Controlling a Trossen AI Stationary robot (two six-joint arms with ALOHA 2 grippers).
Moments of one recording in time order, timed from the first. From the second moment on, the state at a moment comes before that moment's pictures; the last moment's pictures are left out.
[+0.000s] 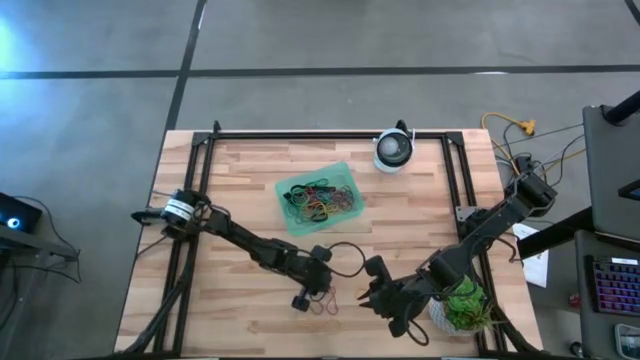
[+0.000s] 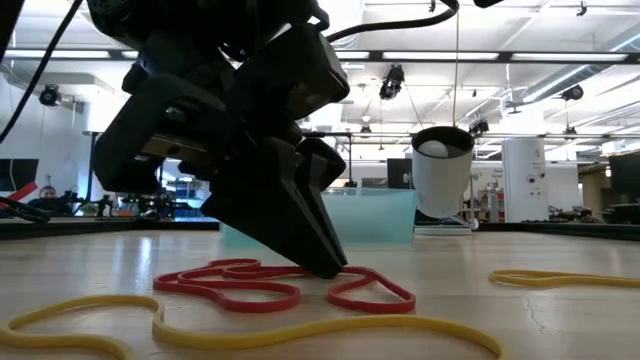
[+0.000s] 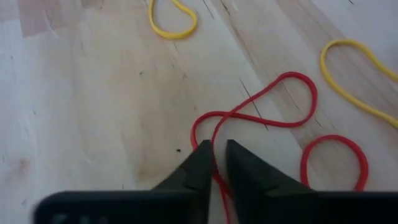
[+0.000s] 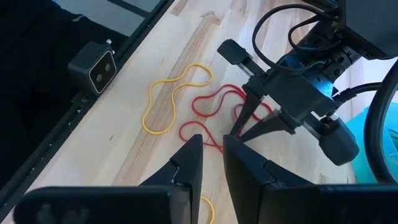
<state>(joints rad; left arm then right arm) -0.33 1.99 1.08 0.11 0.05 0.03 0.68 1.59 1.09 -0.26 0.34 0.10</state>
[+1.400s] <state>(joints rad) -0.36 1.62 1.08 -0.03 -0.29 0.25 0.68 1.59 1.08 -0.26 0.34 0.10</state>
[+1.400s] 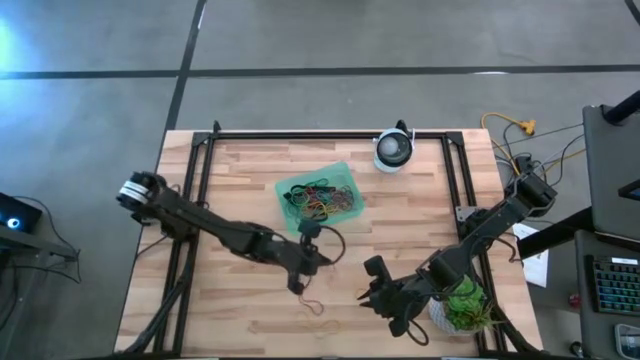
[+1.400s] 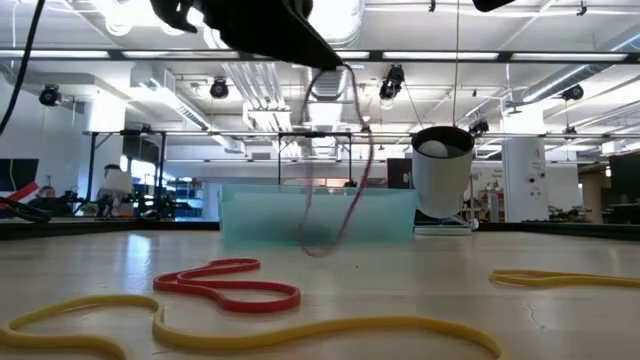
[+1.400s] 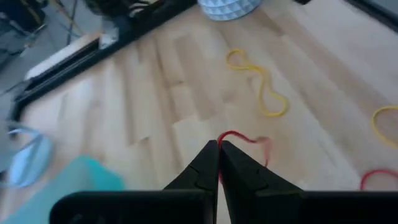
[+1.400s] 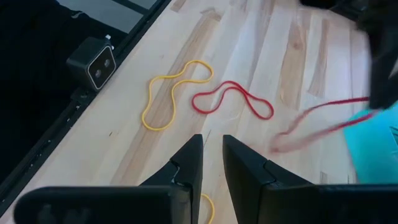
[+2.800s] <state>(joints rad) 0.18 1.57 1.08 -0.22 -0.13 0.16 0.68 1.59 1.07 -0.26 0.34 0.10</state>
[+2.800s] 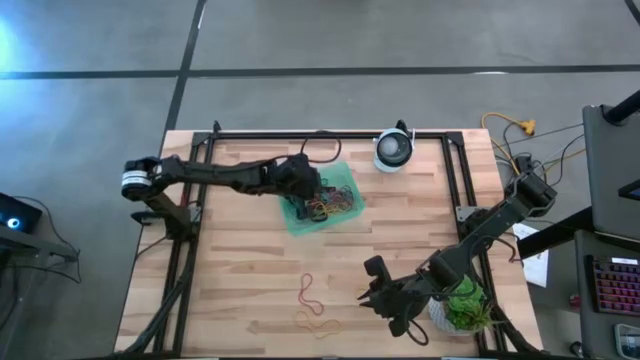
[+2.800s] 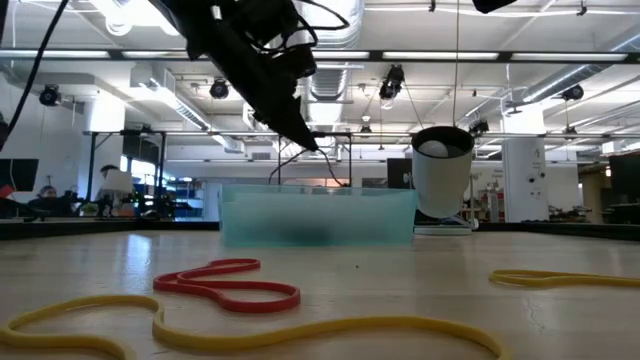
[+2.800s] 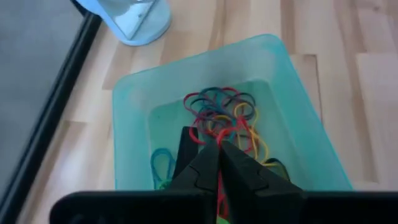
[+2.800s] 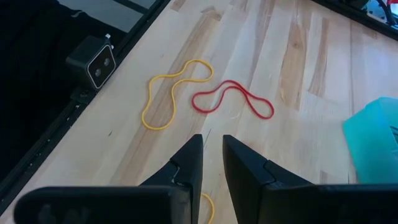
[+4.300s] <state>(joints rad) -0.41 1.47 0.96 -0.23 -0.11 0.12 0.67 1.59 0.94 -0.11 0.42 0.19</state>
